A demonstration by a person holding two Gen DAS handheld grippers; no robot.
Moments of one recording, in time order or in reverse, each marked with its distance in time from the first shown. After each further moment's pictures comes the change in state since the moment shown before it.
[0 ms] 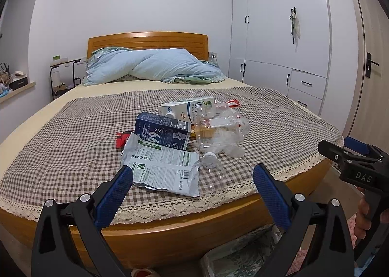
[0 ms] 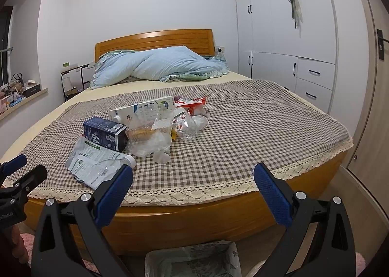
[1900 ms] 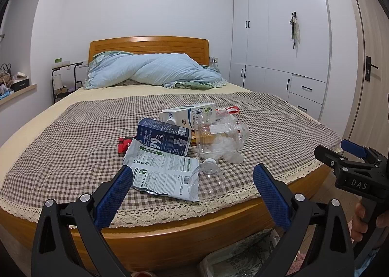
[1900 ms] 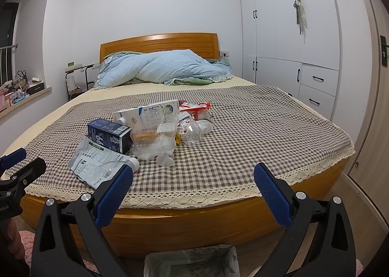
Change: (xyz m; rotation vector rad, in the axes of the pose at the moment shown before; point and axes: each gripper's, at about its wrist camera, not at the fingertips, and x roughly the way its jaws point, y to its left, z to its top) left arm -0.009 -0.001 0.007 -0.009 -0.024 0.006; right arm -0.002 0.005 0.002 -0.027 -0.021 0.019
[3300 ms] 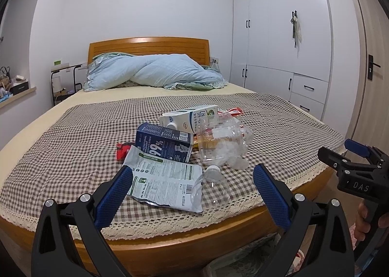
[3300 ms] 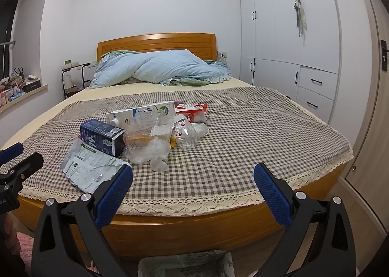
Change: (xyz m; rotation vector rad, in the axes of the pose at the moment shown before) left arm 0.023 0.003 0.010 0.015 -0.003 0.006; right arm 0.017 -0.005 0.008 -0.015 -0.002 -0.024
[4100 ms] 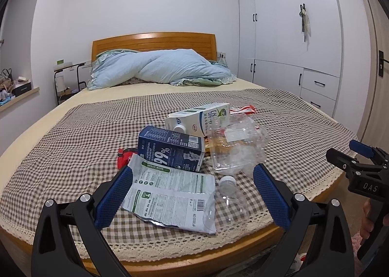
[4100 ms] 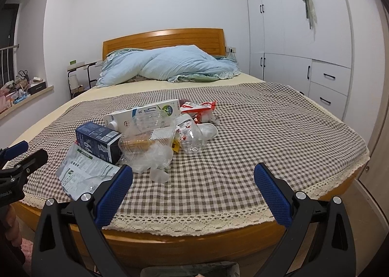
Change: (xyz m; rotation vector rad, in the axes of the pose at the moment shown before) left arm 0.051 0.010 0.015 0.010 0.030 0.055; right arm 0.053 -0.013 0.013 0.011 0.029 0.077
